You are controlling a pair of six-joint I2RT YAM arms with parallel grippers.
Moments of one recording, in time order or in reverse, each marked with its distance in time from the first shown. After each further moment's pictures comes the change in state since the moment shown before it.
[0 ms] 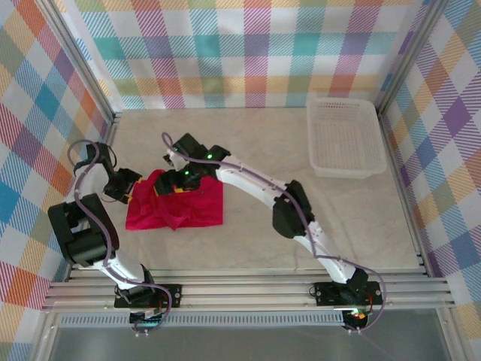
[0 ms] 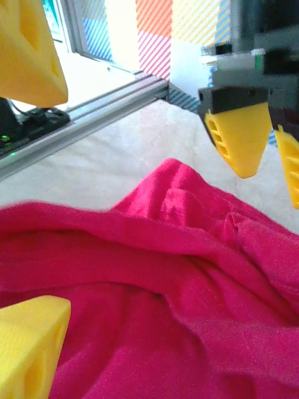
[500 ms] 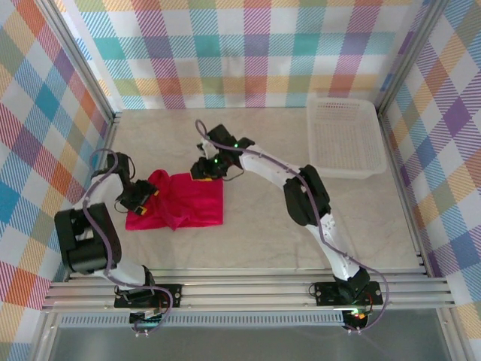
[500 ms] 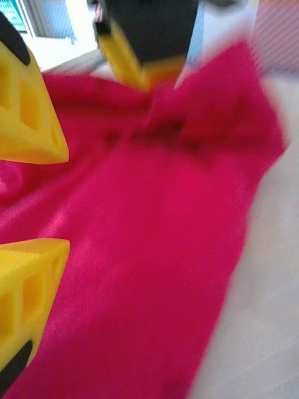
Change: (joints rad) left arm -0.137 -0.026 -0.169 0.035 0.005 0.010; right arm -0.174 -0.010 -0.298 0.173 -0.050 0.016
